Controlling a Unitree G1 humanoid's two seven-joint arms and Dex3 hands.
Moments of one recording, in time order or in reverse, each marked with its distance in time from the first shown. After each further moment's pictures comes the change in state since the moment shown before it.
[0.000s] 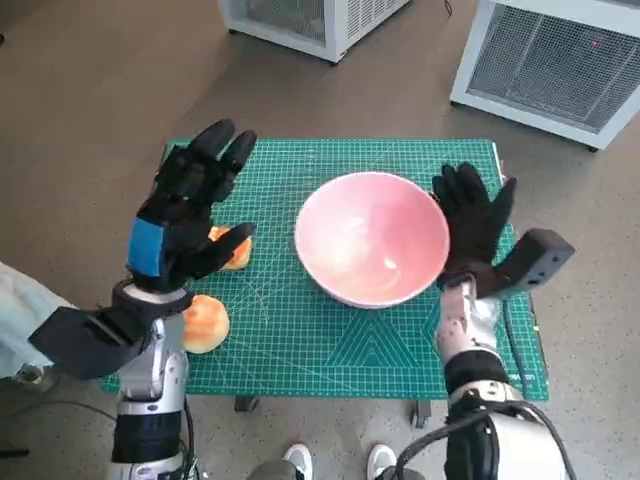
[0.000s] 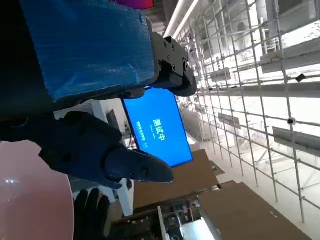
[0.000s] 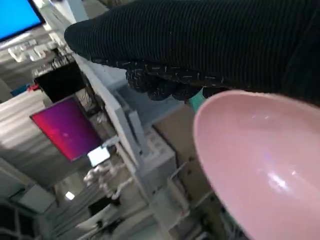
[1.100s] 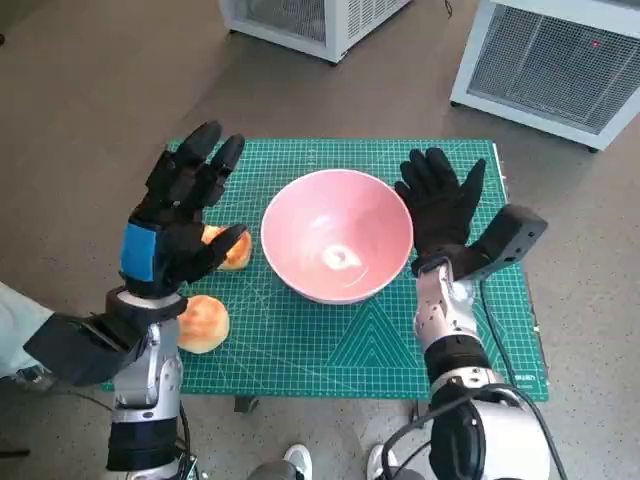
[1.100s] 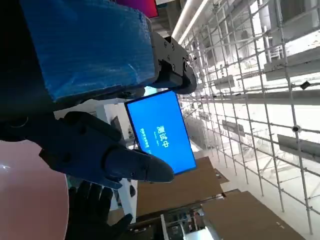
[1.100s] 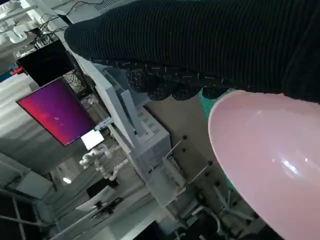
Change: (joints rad) left arm 0.015 -0.001 -0.004 -0.014 0.013 0.004 0.033; right arm -0.053 -0.006 0.043 0.010 -0.063 0.041 -0.061
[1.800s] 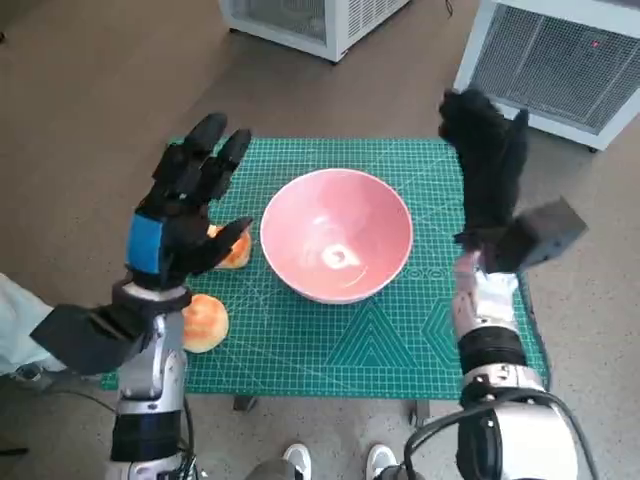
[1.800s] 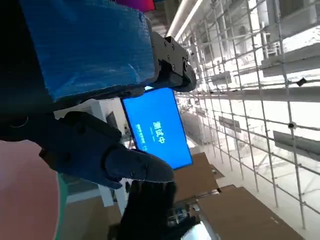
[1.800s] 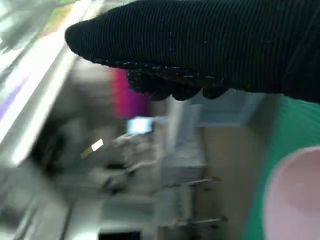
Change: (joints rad) left arm -0.082 -0.008 -0.014 0.059 0.000 0.001 -0.001; right arm 0.081 -0.084 0.193 -0.295 -0.111 -0.409 0.187
